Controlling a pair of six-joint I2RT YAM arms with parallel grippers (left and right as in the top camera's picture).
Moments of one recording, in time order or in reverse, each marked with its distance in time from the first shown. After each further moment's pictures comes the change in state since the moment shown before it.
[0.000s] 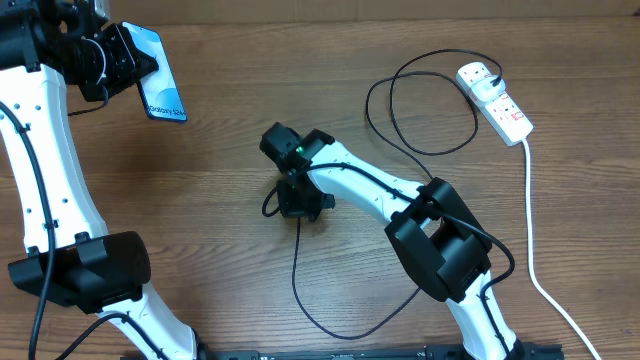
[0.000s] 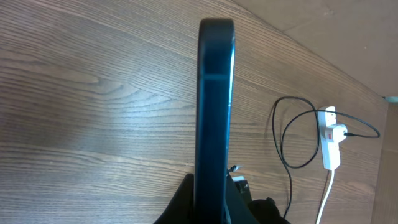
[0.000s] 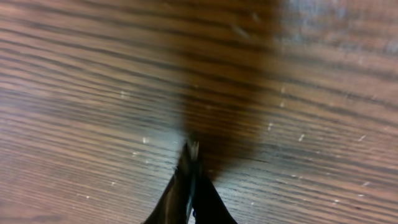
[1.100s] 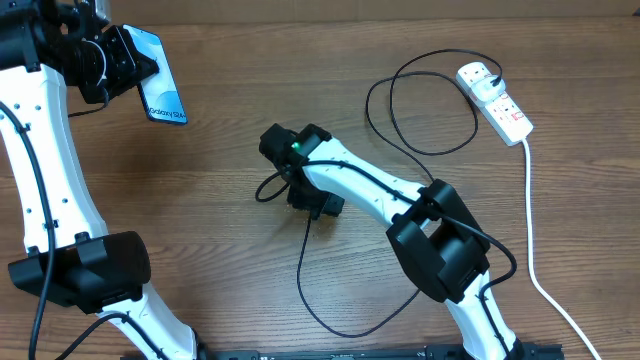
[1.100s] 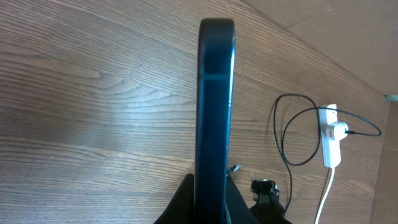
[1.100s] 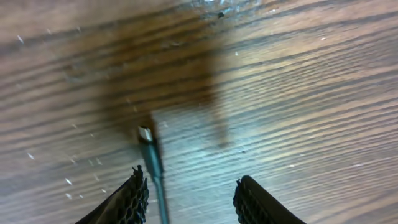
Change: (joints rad) left arm 0.000 0.000 0.000 -0.017 -0.003 0.000; right arm 0.012 0.003 0.088 -0.196 0.230 0.425
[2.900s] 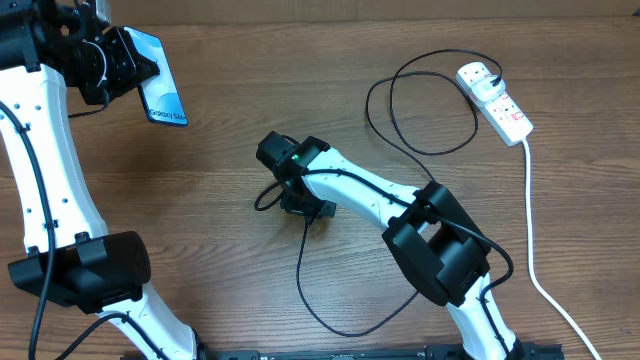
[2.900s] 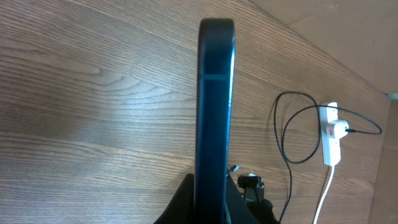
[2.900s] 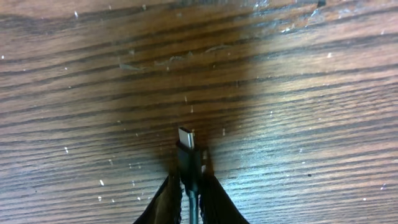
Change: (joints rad) left arm 0.000 0.000 0.000 -0.012 0.000 0.000; right arm 0.011 -0.010 -0.091 0.172 -0.047 -0.075
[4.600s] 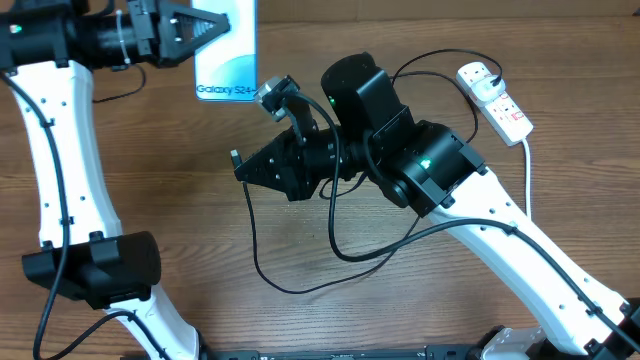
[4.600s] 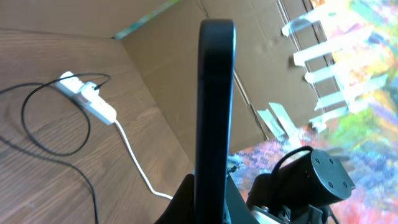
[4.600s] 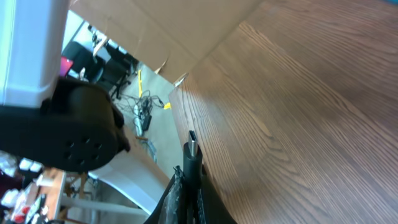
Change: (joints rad) left arm -0.100 0.000 0.000 0.135 1.032 0.179; right arm -0.080 -0.639 0.004 0.329 -0.814 -0.640
